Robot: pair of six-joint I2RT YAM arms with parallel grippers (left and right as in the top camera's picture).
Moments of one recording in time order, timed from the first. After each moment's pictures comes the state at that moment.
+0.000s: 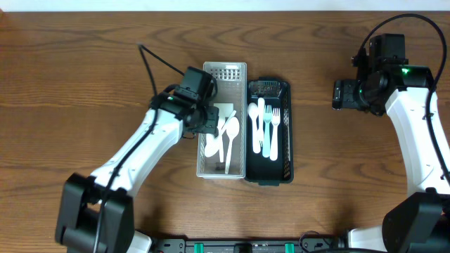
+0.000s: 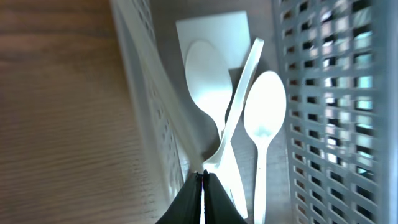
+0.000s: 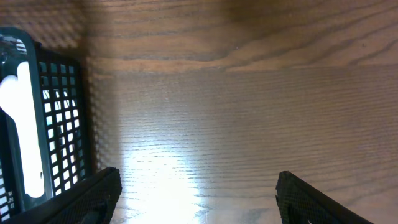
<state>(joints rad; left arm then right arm) -0.42 1.65 1.15 -0.73 0.10 -0.25 -0.04 1.62 1.41 -1.04 -0.01 0.06</state>
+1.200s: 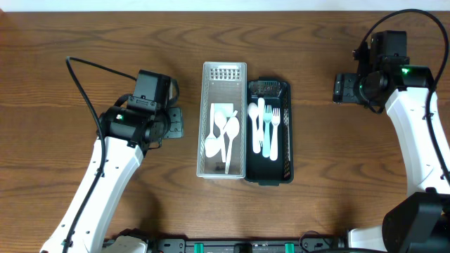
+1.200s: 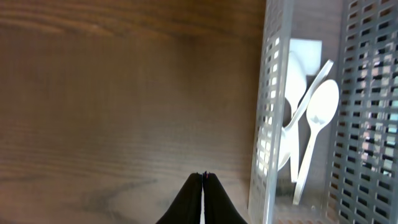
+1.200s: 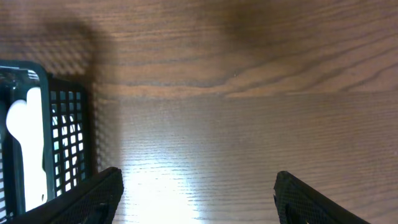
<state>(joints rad) -0.27 1.33 1.16 -0.99 -0.05 -0.31 -0.04 1.62 1.41 -0.96 -0.01 0.06</state>
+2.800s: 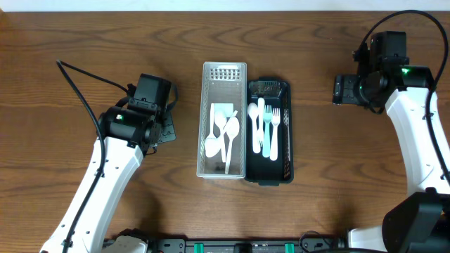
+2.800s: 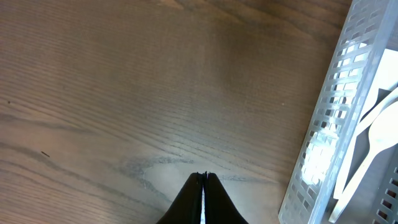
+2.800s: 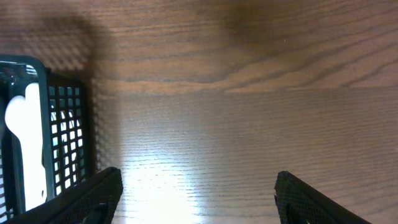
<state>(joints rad) -0.27 1.33 1.16 -1.08 -0.22 -0.46 -0.04 1.62 1.41 -0.97 -0.01 0.06</state>
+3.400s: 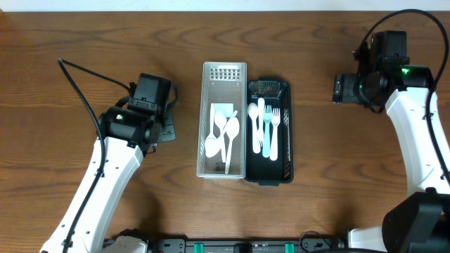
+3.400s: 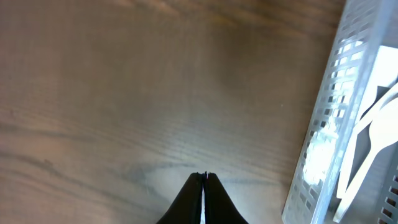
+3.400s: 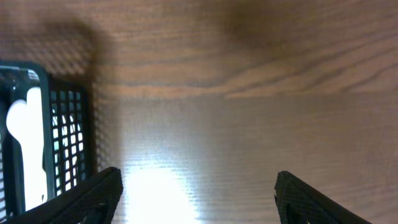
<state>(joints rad) -0.27 1.33 1.16 -1.06 -0.22 -0.40 -0.04 1.62 1.41 -0.95 -0.01 0.06</state>
